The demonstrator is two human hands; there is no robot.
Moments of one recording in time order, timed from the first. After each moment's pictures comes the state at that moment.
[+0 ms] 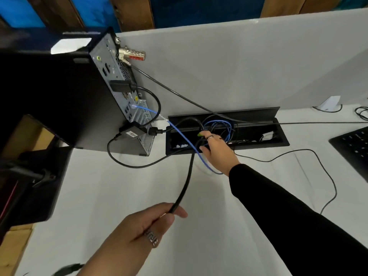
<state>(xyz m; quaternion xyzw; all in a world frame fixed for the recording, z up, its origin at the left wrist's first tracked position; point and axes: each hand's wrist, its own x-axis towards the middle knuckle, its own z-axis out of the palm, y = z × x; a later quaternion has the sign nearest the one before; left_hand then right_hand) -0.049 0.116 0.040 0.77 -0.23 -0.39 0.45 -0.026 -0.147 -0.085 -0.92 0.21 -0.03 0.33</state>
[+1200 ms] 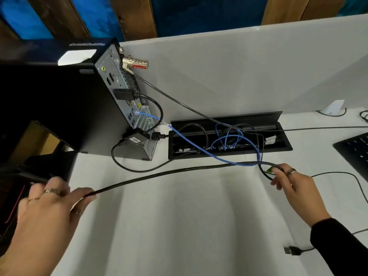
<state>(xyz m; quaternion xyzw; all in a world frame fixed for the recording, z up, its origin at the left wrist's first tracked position) 0.057 0.216 0.009 0.95 -0.30 0.03 0.07 -0.182 -0.195 -0.070 -0.87 0.30 -0.17 0.35</state>
